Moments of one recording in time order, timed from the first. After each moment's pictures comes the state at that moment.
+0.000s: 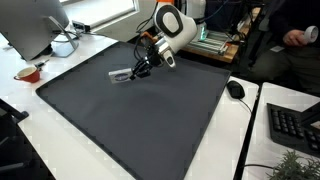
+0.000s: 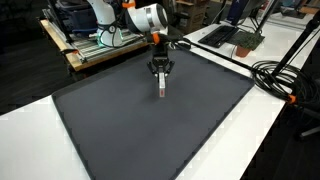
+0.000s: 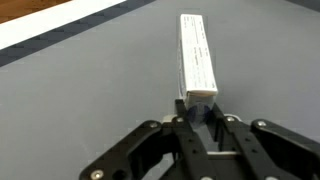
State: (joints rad) arm 0.07 0.43 0.07 -2.37 -2.17 2.30 -0.30
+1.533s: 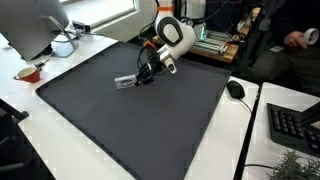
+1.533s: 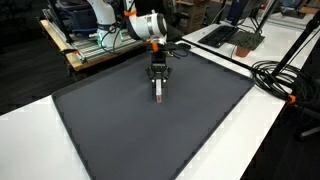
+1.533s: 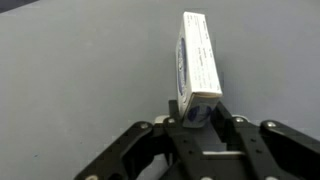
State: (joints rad) arm 0.07 0.53 0.07 -2.34 -2.16 2.30 -0.28
